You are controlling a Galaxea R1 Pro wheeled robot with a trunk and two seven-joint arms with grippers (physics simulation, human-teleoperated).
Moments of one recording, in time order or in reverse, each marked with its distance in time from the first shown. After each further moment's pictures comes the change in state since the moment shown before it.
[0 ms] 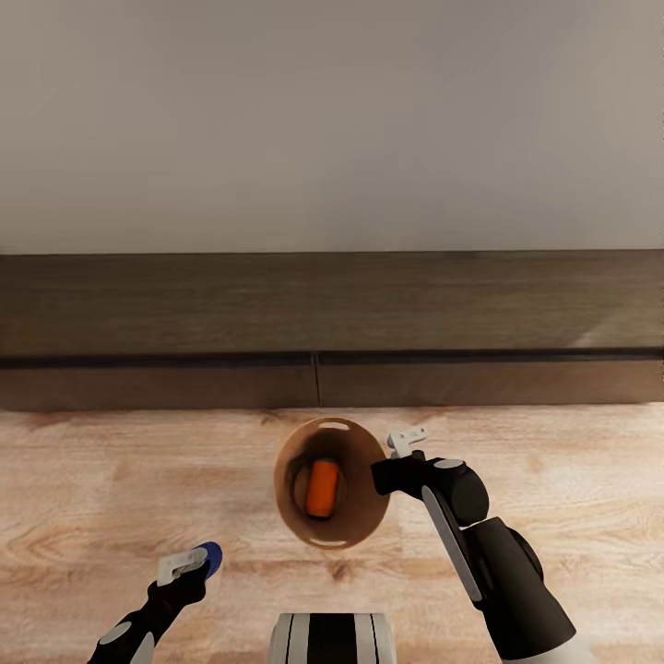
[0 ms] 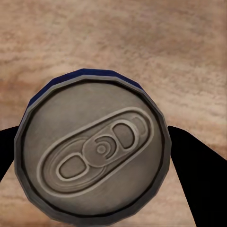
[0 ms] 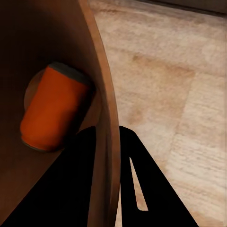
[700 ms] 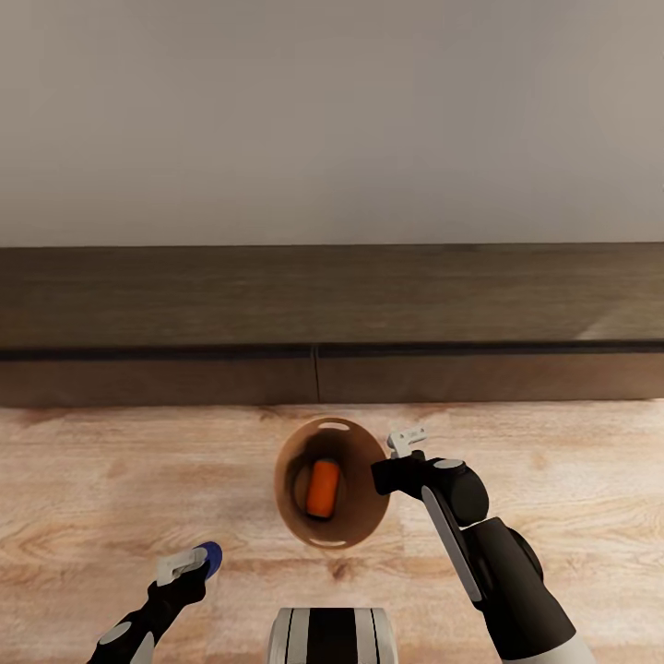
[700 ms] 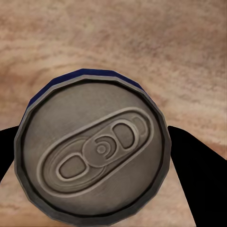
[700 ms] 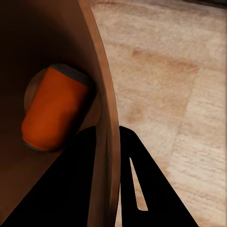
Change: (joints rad) left arm 0.000 0.000 0.000 0.000 0.000 0.000 0.000; right arm 0.000 0.000 0.001 0.000 0.001 0.000 0.000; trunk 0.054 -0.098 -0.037
